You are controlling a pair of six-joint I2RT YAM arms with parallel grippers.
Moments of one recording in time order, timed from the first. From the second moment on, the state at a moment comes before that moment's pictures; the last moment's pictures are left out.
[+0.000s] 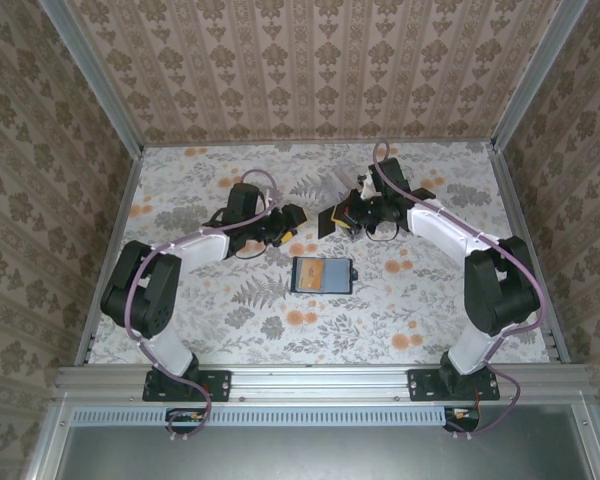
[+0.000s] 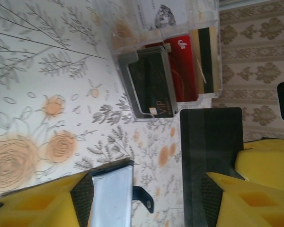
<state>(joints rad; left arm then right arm) -0.48 1.70 0.94 0.14 0.64 -0.99 0.34 1.70 1.23 -0.36 -0.57 0.86</state>
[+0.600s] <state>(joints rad) -0.48 1.74 0.96 0.33 0.76 -1.15 0.34 1.71 1.21 -0.24 -0.68 0.94</state>
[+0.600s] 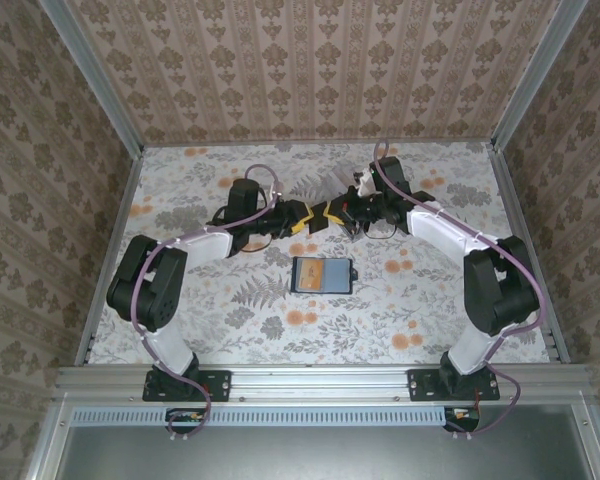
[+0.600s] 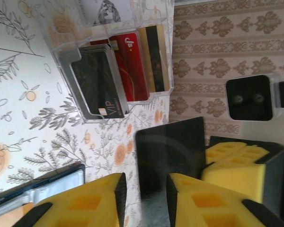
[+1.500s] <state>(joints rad) -0.46 1.79 0.90 0.44 0.77 -1.51 0.33 1.79 1.23 -0.34 -0.66 1.05</state>
